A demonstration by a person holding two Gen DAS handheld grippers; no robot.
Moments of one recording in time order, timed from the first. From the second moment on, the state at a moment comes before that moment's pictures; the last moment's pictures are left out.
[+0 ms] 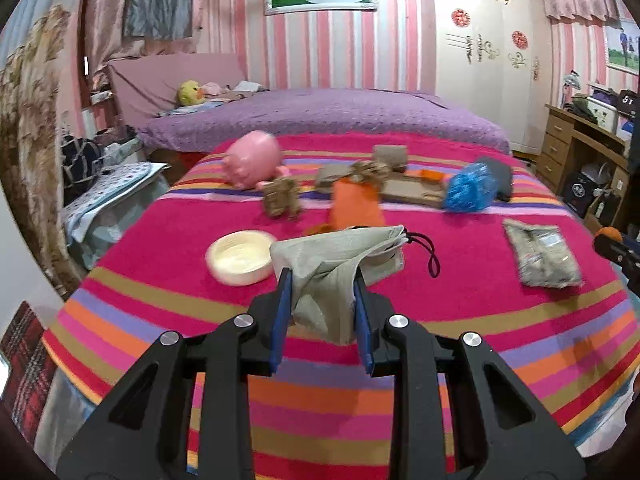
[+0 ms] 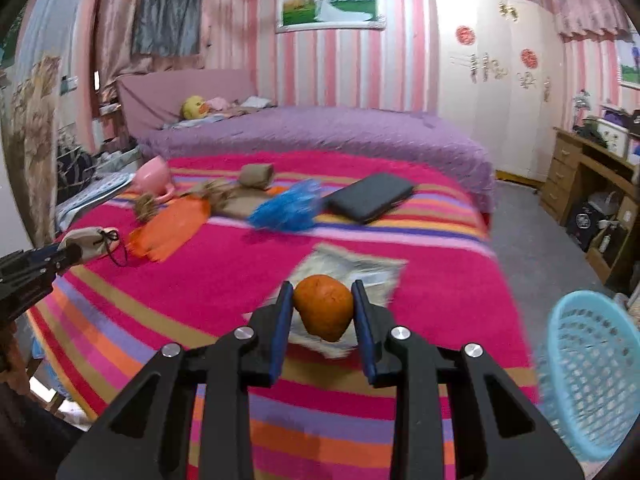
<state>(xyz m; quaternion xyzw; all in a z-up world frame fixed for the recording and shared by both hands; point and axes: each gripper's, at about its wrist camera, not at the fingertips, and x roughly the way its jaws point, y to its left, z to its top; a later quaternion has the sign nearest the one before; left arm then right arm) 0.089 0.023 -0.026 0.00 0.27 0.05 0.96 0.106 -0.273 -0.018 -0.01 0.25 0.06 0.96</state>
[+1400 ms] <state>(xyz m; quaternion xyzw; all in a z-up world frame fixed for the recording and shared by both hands) 0.131 -0.427 -0.043 0.10 0.33 -0.25 0.90 0.067 -0.615 -0.045 0.08 0.27 -0.17 0.94</state>
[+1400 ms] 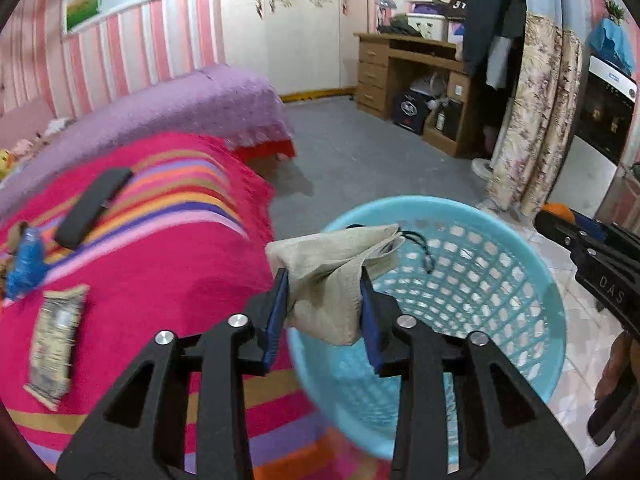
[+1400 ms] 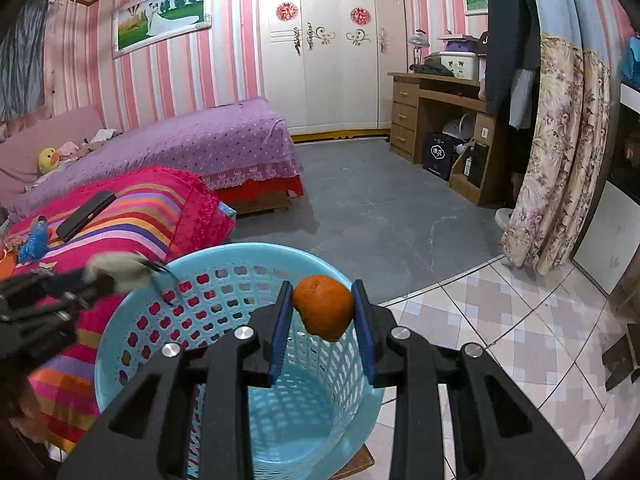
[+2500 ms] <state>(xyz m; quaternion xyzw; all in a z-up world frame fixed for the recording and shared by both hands) 0.143 -0.294 -0.012 0.06 0.29 -0.18 0.94 0.071 -0.561 -0.020 0.08 0.24 -0.20 0.95</state>
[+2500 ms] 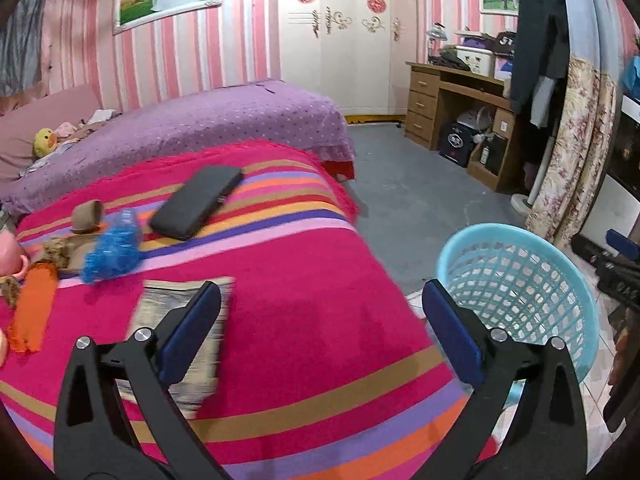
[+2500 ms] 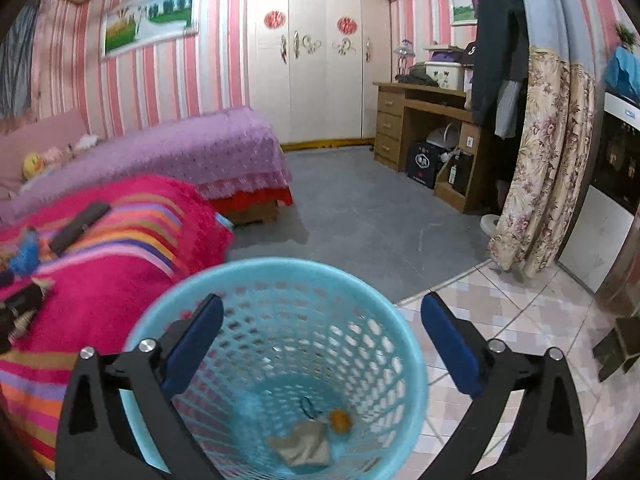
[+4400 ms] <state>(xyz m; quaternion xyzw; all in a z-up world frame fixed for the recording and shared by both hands) 0.185 0.107 -0.068 -0.02 0.38 0.08 0.92 0.165 -0.298 -0.033 0.00 0.26 -0.06 0.96</state>
